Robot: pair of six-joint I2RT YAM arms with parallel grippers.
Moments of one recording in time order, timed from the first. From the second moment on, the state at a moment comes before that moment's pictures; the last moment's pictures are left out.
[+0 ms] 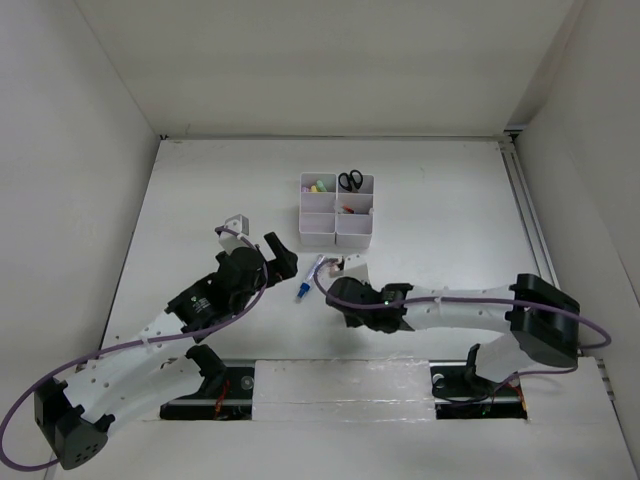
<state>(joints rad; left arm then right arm) -0.80 0.75 0.63 -0.44 -0.45 -0.88 1.21 1.50 0.84 -0.42 0.46 0.77</state>
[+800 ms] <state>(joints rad) -0.80 0.73 0.56 -0.40 -0.41 -0.87 0.72 1.61 1.23 -0.33 0.07 0.12</state>
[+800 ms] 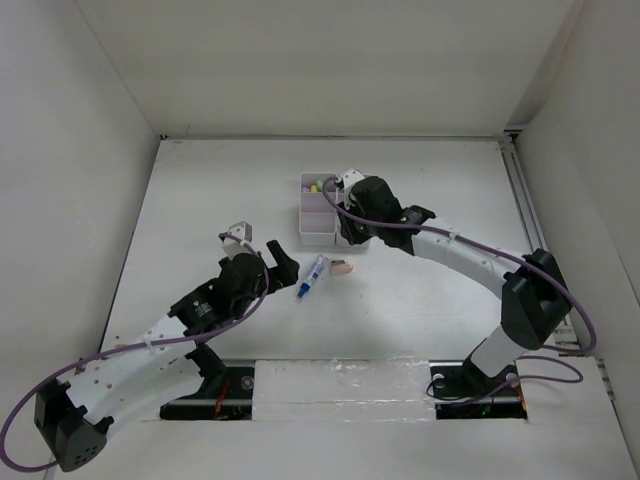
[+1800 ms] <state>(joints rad) -0.80 0.73 0.52 -0.34 -0.35 -0.83 0.59 1.75 1.28 -0.33 -0.03 0.03</state>
